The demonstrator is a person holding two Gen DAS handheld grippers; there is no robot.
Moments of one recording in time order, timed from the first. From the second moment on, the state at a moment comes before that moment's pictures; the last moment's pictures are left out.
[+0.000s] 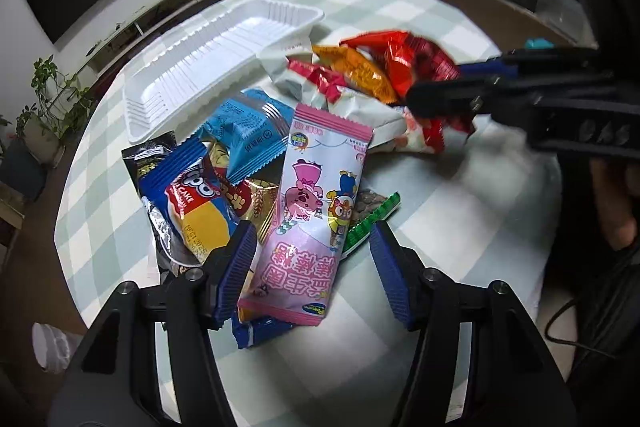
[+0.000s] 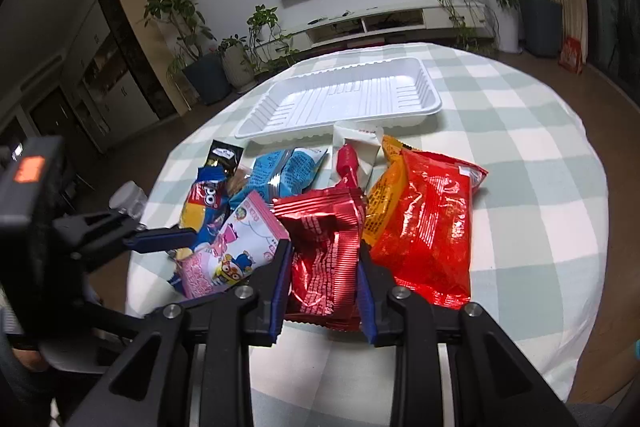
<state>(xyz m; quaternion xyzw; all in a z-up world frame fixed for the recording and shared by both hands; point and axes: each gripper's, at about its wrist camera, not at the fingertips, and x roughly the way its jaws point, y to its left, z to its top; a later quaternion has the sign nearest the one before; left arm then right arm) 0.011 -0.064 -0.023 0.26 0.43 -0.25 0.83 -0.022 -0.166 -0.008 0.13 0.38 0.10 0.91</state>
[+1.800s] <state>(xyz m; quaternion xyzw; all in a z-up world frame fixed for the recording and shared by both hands) 0.069 0.105 0.078 -0.17 0.39 -0.23 0.88 -0.004 -0.279 0.025 0.24 0.33 -0.01 0.91</state>
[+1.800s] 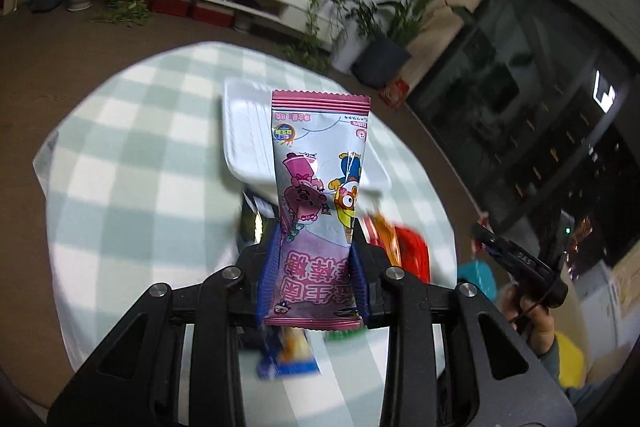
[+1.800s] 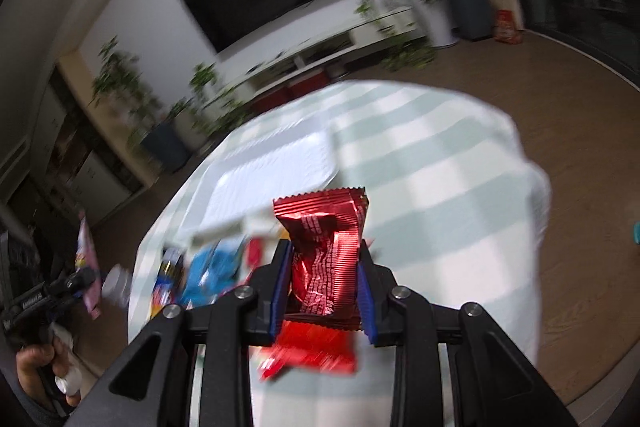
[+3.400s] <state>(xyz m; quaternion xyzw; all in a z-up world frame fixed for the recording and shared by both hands) 0.303 0.014 -0.041 -0.06 0.51 -0.17 0.84 0.263 -0.202 -0.055 0.04 0.51 0.04 0.86</state>
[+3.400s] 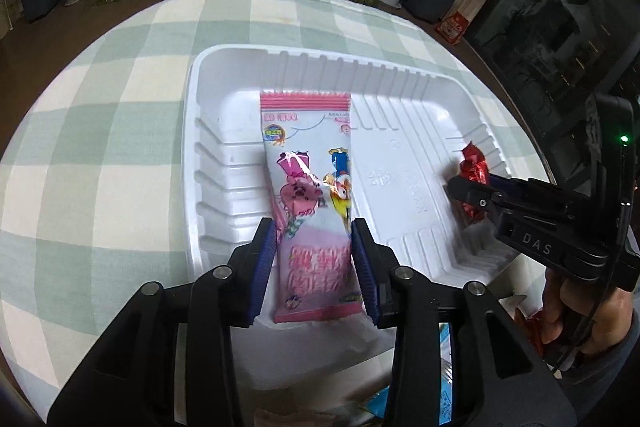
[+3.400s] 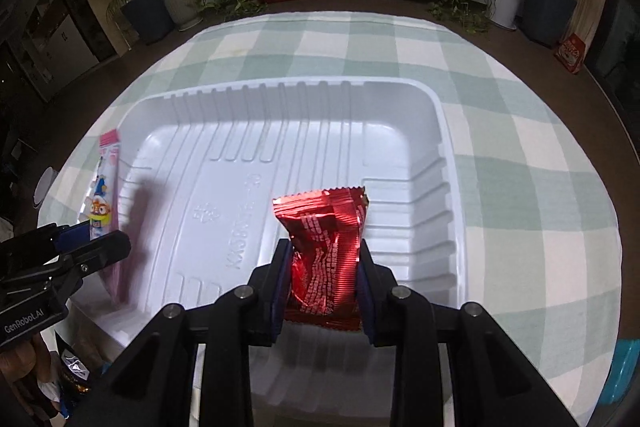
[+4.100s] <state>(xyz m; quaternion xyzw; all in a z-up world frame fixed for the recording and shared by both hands) 0.243 0.064 0.043 -0.10 0.35 -0.20 0.91 0.233 -0.237 0.009 0.11 0.42 0.06 0.90</state>
